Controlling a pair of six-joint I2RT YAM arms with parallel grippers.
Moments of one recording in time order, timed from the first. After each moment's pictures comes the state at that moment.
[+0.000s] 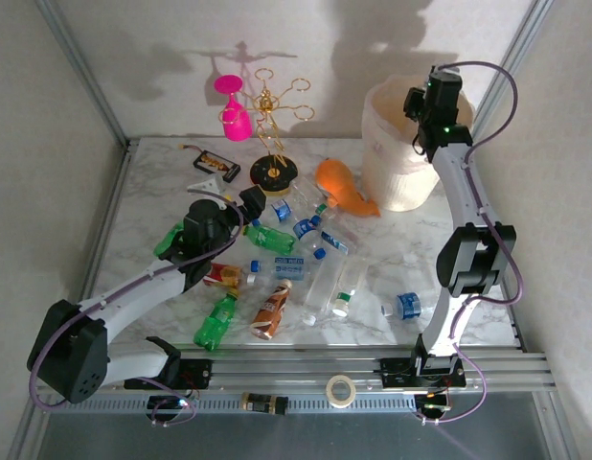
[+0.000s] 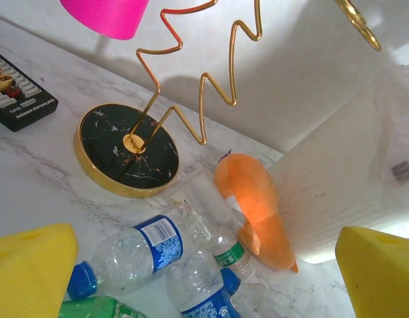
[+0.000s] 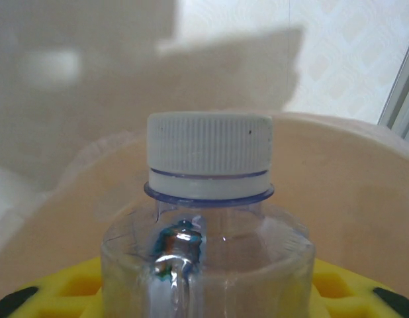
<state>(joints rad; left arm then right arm) -0.48 1.24 0.70 0.33 -0.17 -0.70 0.08 1.90 1.91 -0.35 0.18 0.22</state>
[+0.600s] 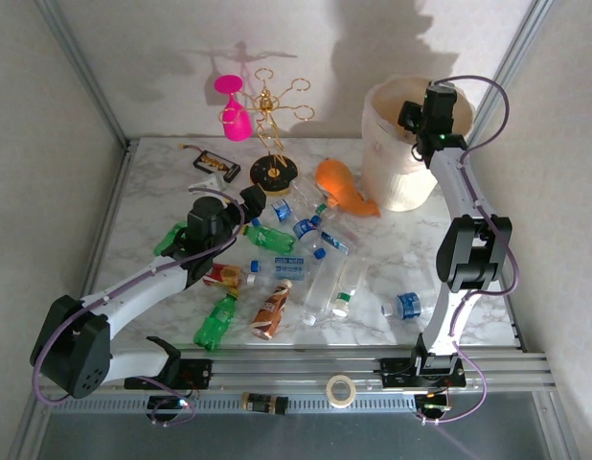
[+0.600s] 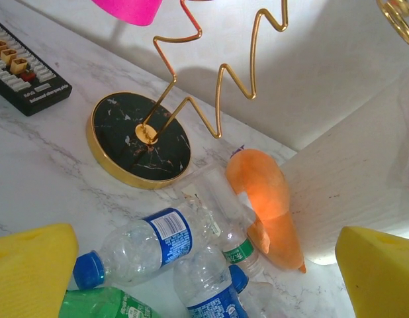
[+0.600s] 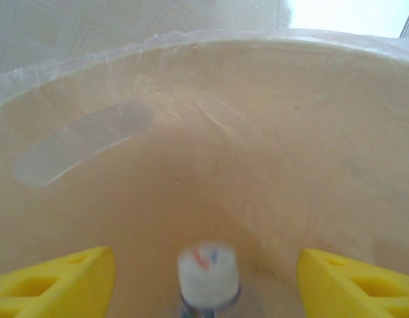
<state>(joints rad) -0.48 1.26 0.72 0.27 -0.19 -0.73 0.05 1.94 1.82 -0.30 0.17 0.21</state>
